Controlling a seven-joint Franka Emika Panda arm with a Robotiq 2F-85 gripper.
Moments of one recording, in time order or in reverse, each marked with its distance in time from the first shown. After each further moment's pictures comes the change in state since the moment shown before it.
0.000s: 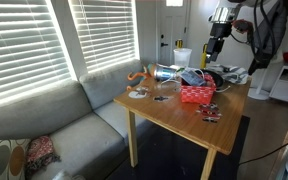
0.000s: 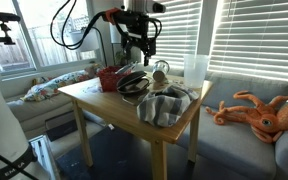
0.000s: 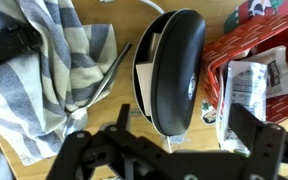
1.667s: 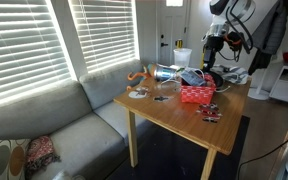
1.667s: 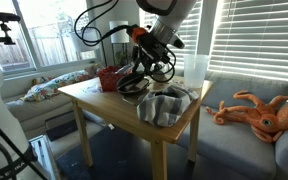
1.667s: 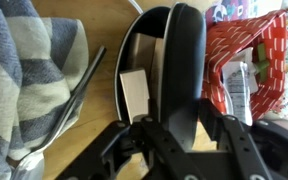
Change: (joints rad) arm -0.066 0.319 -0.103 0.185 0.350 -0.257 -0.342
